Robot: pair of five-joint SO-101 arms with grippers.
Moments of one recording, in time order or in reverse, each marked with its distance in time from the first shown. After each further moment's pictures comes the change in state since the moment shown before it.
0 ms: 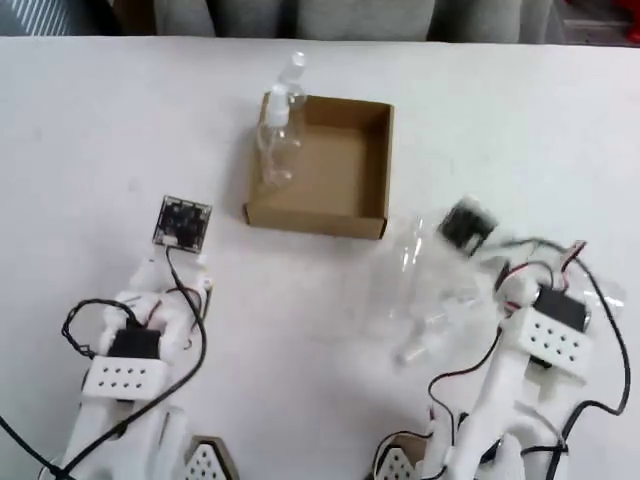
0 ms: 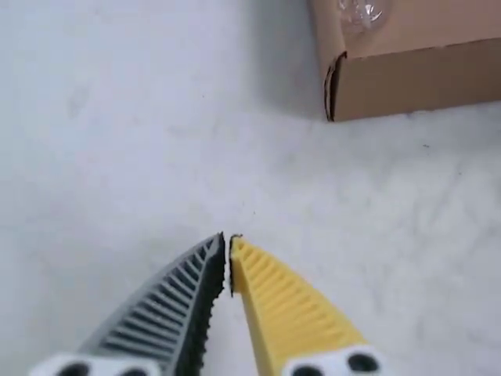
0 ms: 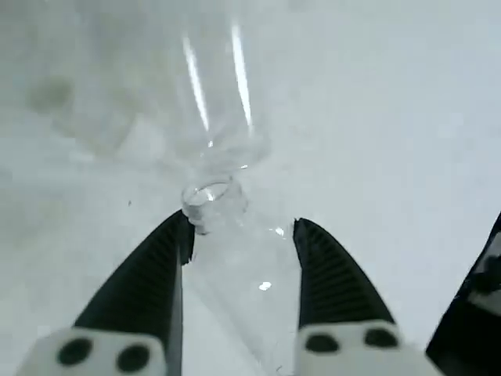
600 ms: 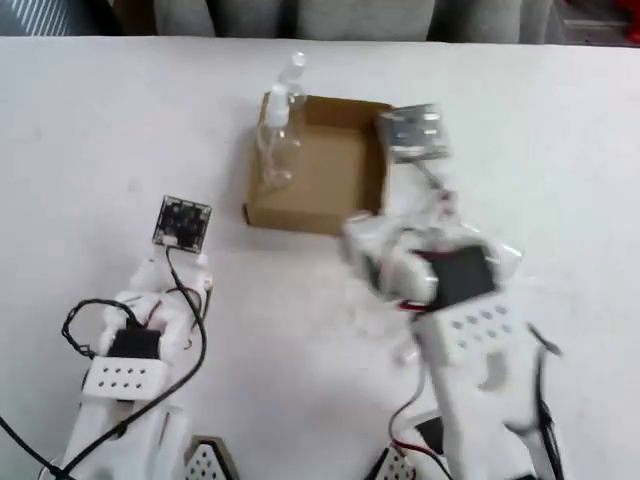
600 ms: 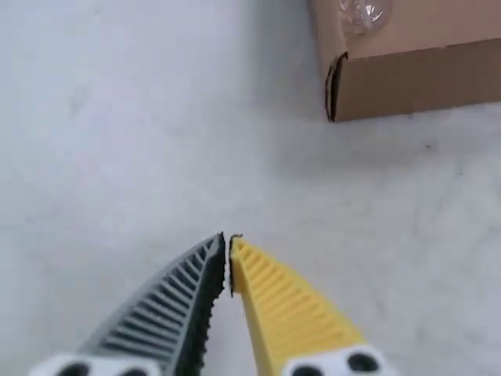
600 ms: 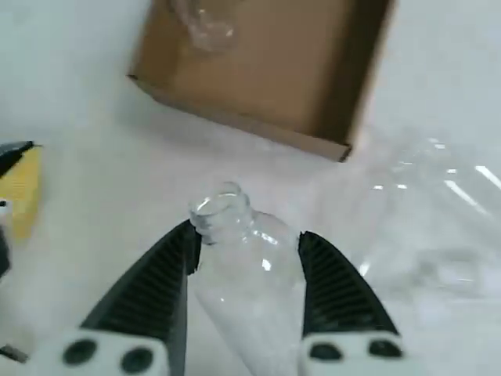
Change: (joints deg) left arm -0.6 0.0 0.0 0.0 0.0; right arm -49.8 5.9 -31.1 31.5 -81.3
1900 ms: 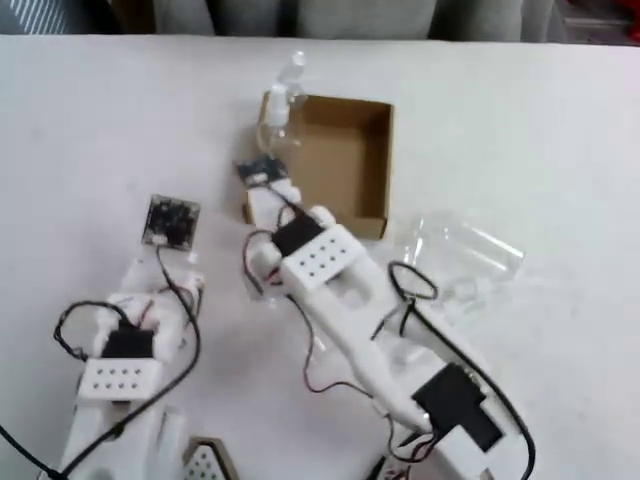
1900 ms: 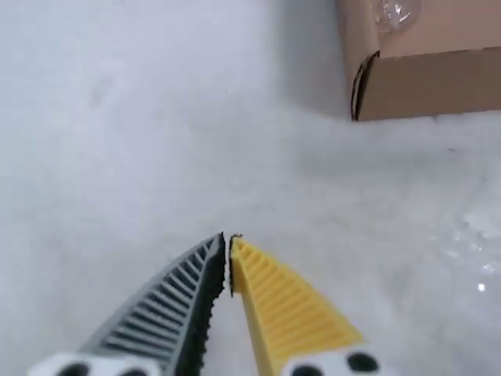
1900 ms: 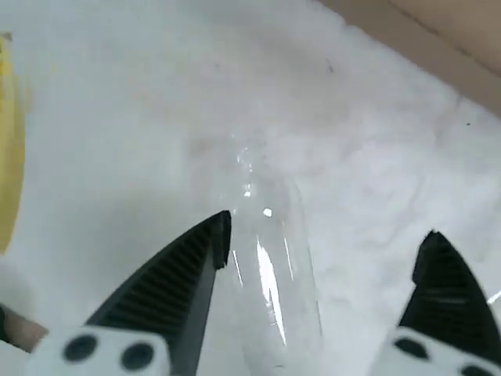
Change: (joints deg) left arm -1.9 0.0 0.0 0.0 0.0; right arm -15.9 33.5 -4.7 -10.4 -1.8
